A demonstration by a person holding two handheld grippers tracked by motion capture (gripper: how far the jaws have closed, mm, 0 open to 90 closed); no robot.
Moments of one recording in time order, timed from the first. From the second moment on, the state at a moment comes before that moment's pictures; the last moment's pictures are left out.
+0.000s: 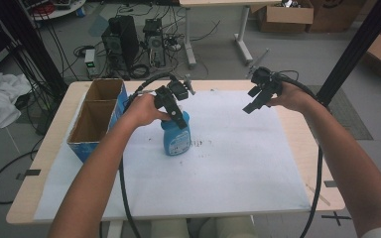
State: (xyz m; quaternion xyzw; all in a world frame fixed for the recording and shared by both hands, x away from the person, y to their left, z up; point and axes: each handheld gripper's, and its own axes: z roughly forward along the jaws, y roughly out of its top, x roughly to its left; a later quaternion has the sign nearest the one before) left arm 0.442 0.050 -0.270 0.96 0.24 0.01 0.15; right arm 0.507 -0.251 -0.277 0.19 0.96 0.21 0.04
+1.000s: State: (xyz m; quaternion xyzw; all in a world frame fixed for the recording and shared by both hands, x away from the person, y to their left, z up) left arm 0.405 0.091 -0.133 0.90 0.38 0.06 0.18; right arm 0.497 -0.245 -0.271 0.17 0.96 0.21 0.04
